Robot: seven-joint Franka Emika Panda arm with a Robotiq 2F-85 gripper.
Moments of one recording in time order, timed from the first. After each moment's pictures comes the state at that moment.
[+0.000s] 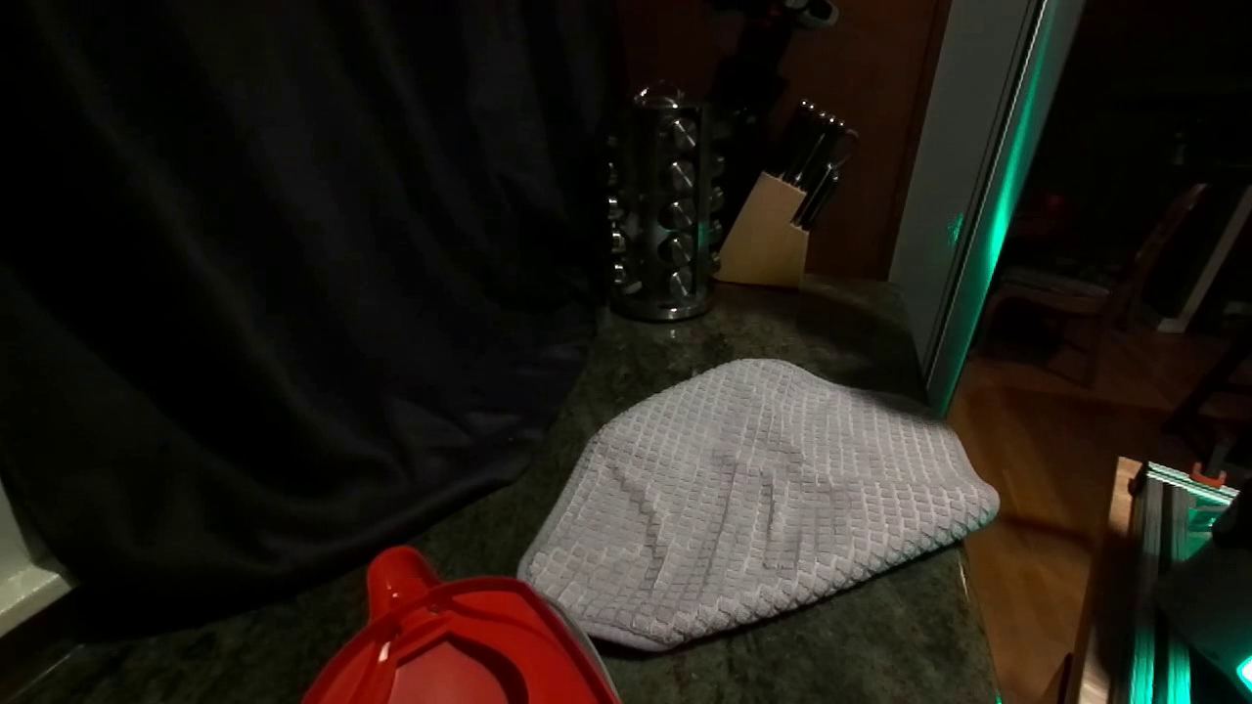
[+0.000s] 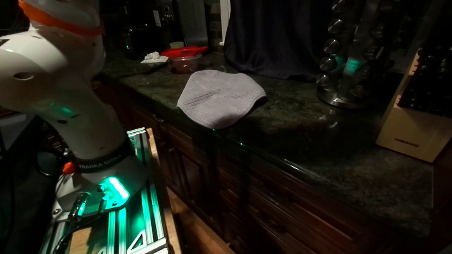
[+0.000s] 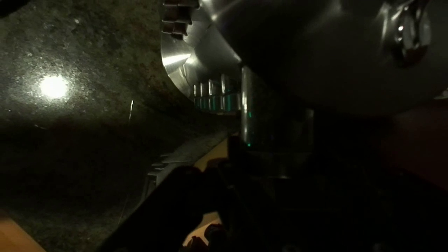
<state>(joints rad) -0.24 0.43 -0.12 -1.21 0.32 1.85 1.36</state>
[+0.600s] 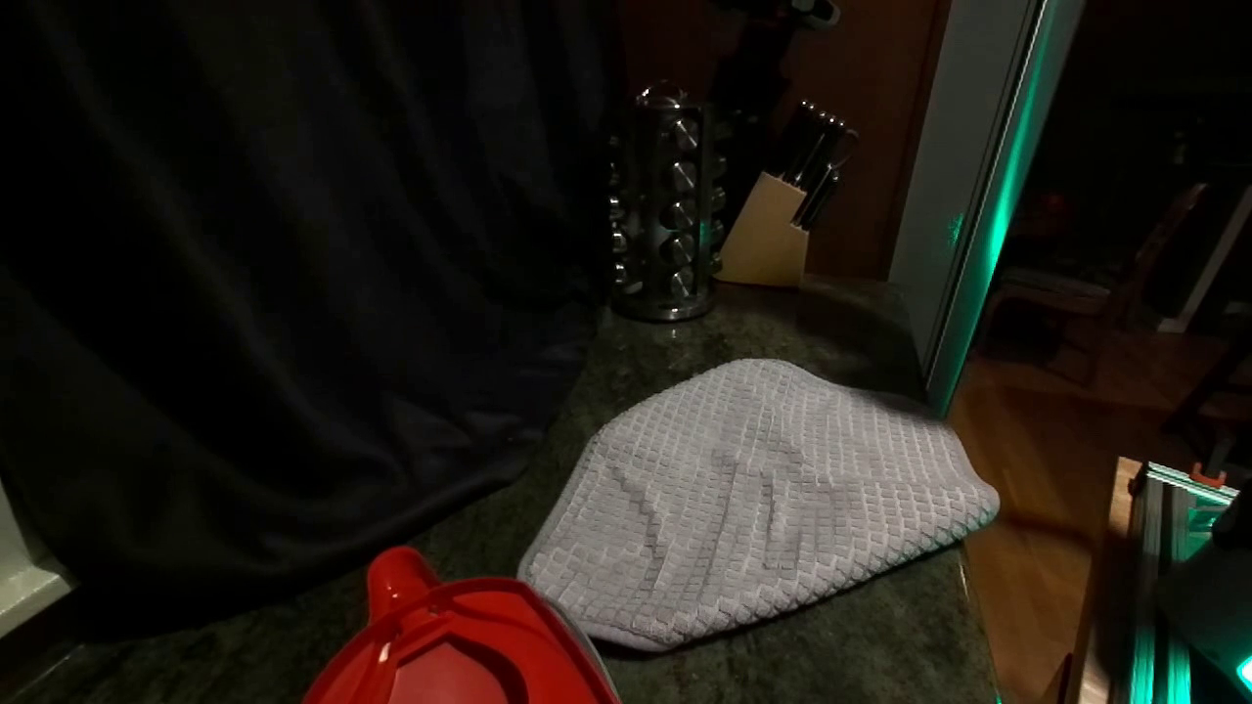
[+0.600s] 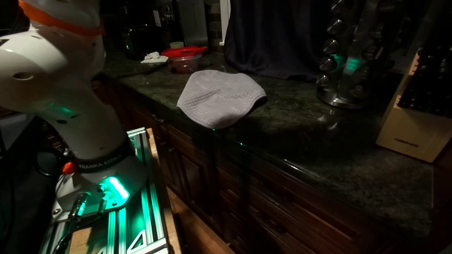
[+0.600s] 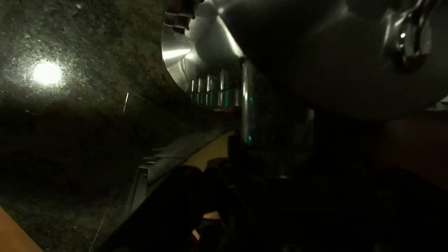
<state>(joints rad) -0.25 0.43 -0.12 -1.21 0.32 1.85 1.28</state>
